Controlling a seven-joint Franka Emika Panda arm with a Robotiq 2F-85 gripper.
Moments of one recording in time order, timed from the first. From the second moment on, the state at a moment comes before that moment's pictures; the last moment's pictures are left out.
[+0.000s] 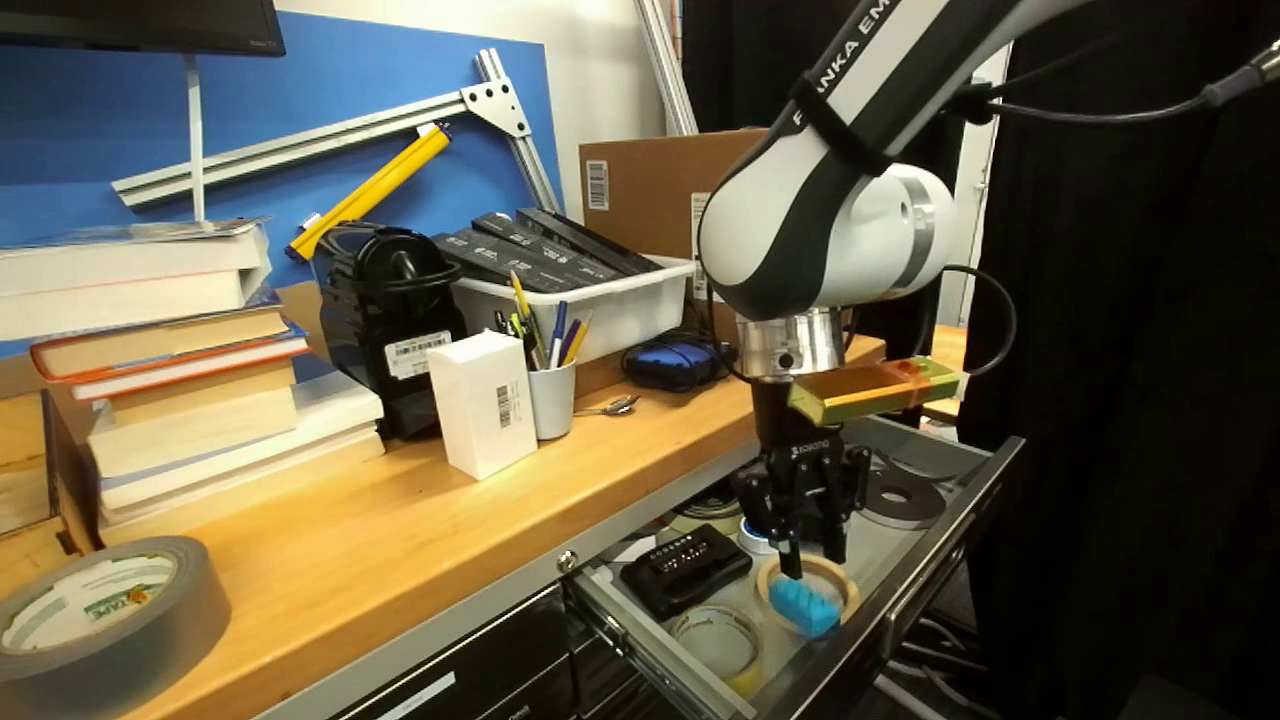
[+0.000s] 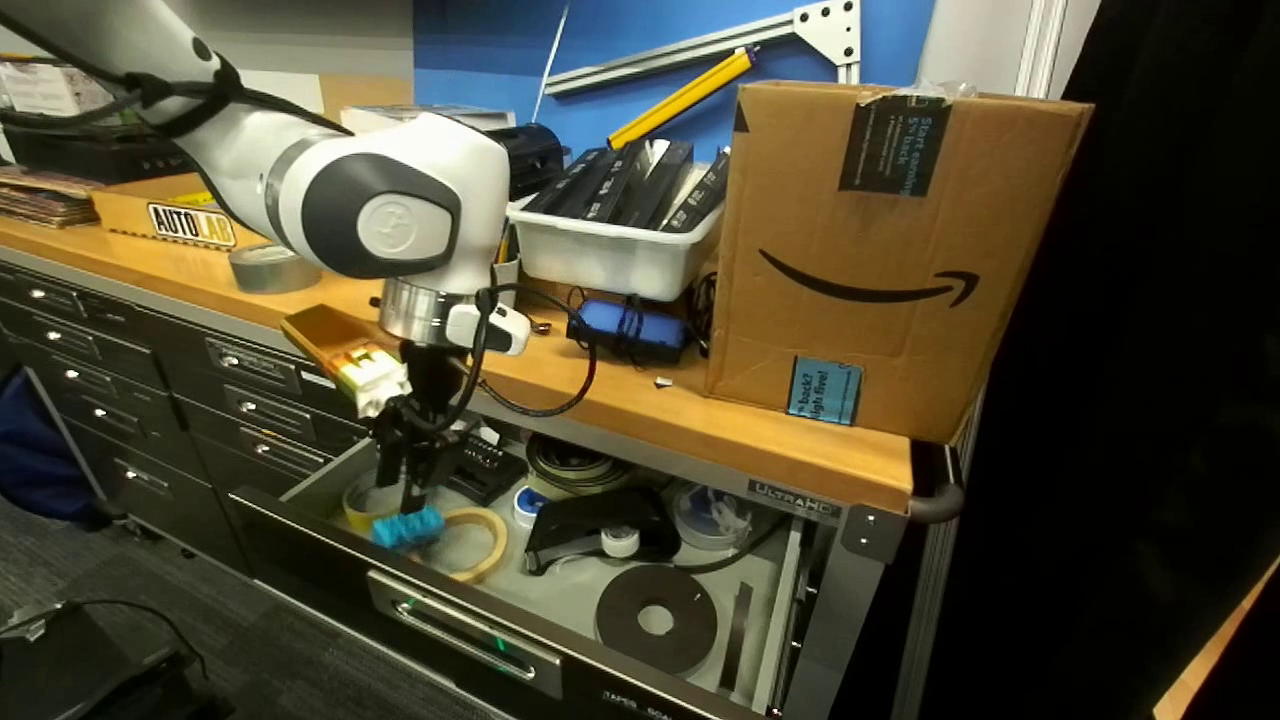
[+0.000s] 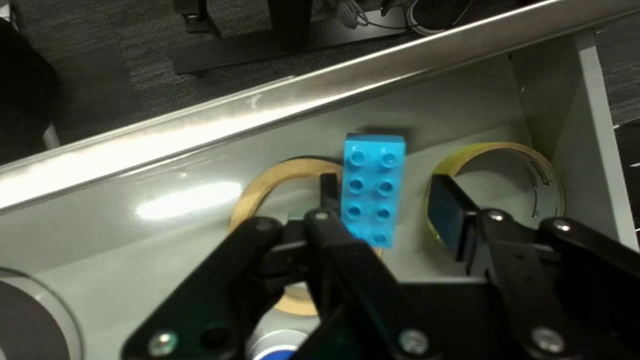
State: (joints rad) arm 0.01 0.02 0.00 -2.44 0.08 2.17 0.08
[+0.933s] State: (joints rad) arm -0.08 0.04 -0.08 -2.54 -0.07 2.09 0.07
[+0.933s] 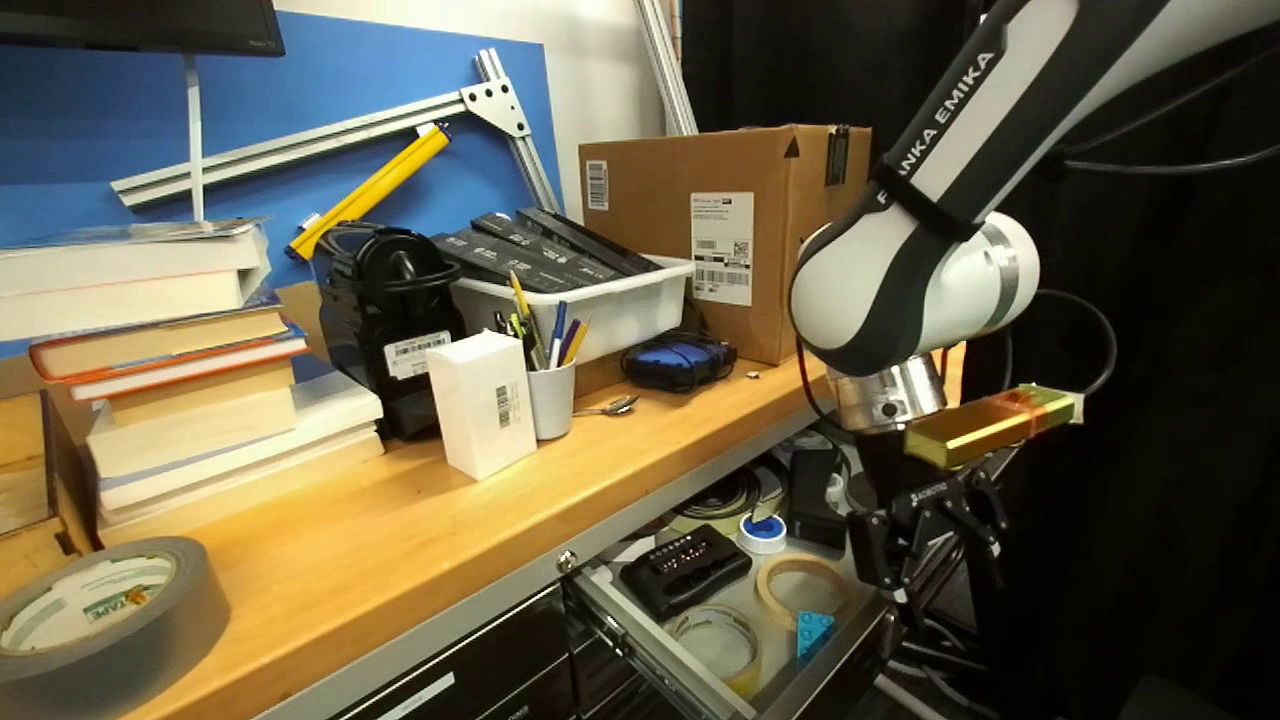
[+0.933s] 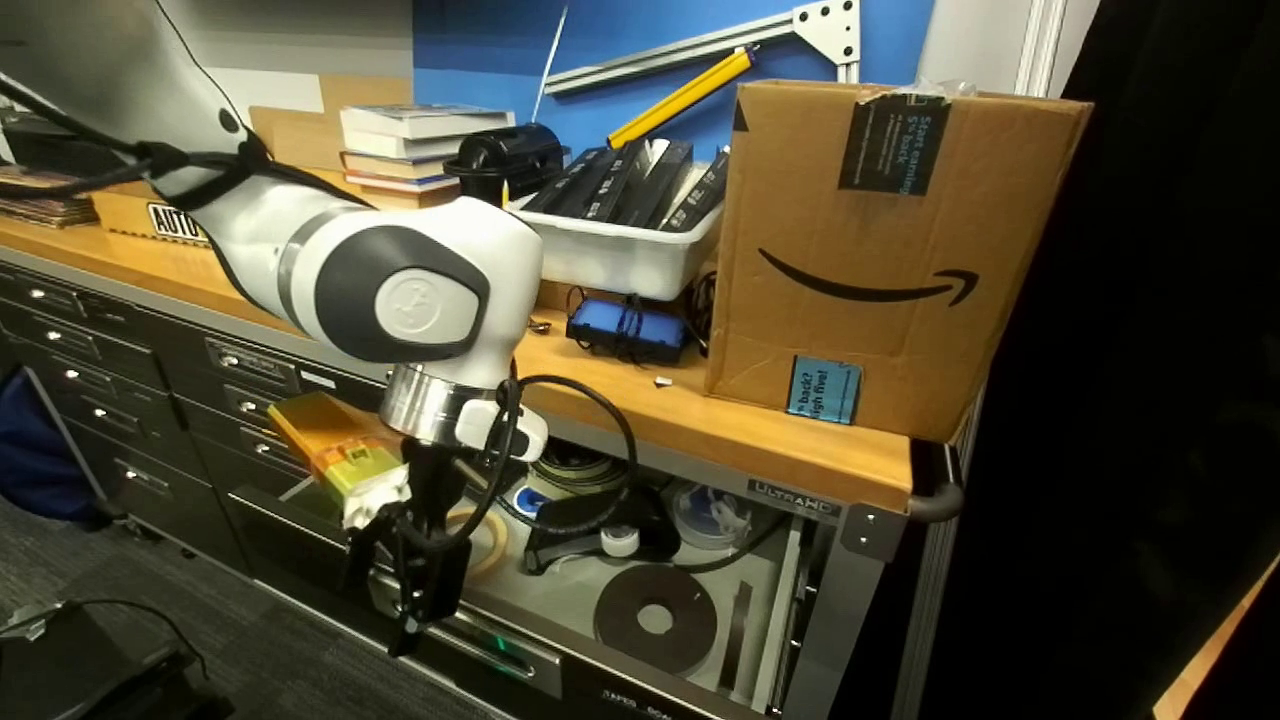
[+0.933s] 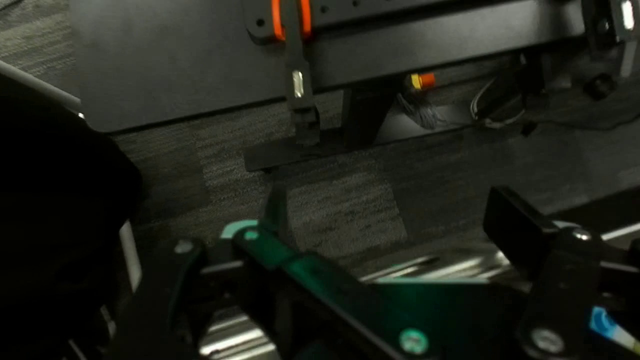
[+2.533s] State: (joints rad) arm 0.19 -0.05 -0.28 -2.59 -0.51 2.84 0.99
